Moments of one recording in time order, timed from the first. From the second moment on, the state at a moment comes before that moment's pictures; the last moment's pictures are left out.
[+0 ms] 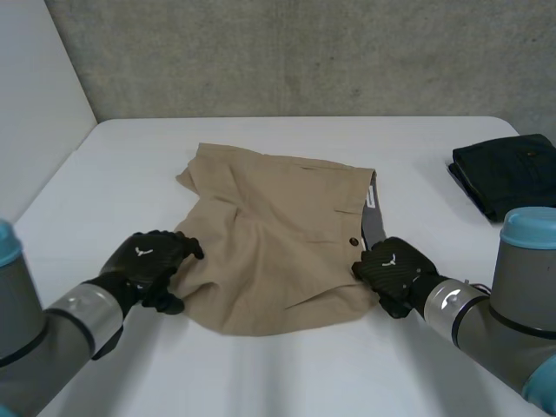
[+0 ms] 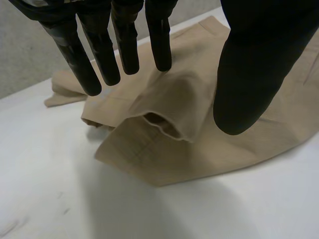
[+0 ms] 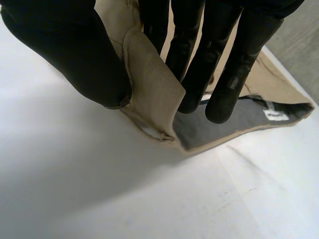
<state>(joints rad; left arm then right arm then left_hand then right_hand) 4.44 -1.73 -1.98 3.29 -1.31 3.37 1.89 -1.13 1.78 -0.12 1.18 2.42 0.43 0.42 0.42 0.41 0.56 0.96 1.17 1.18 1.19 0.98</state>
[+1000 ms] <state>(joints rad) 4.37 -1.81 -1.66 2.82 -1.31 3.74 1.90 -1.38 1.59 0.54 1.23 2.28 1.14 1.20 1.19 1.20 0.98 0.97 1.17 1.18 1.19 0.99</state>
